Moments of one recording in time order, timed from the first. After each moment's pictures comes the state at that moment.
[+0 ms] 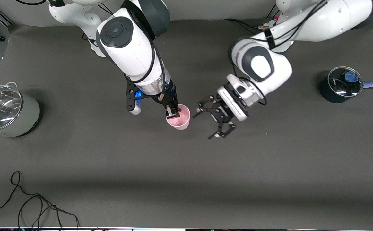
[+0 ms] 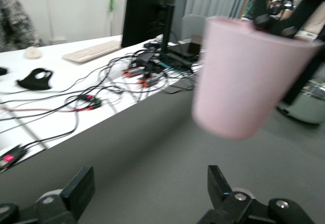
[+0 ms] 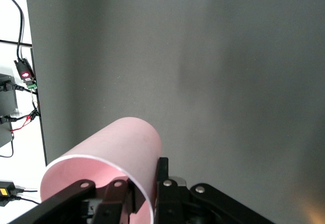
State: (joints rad) left arm 0.43 0.80 -1.38 -1.76 -1.59 3.36 2.15; right arm 0.77 0.57 -0.21 -1.02 0.26 1.78 2.02
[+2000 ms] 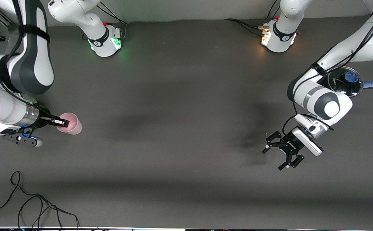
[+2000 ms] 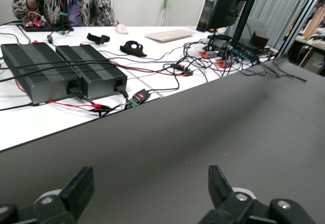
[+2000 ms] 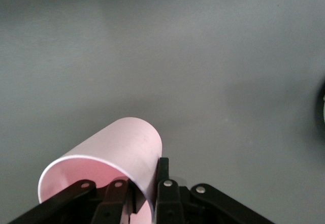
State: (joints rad) left arm 0.79 0.82 -1.09 -1.89 -1.46 2.92 2.17; right arm 0.69 0.30 -0.77 -1.72 0.20 1.81 0.13
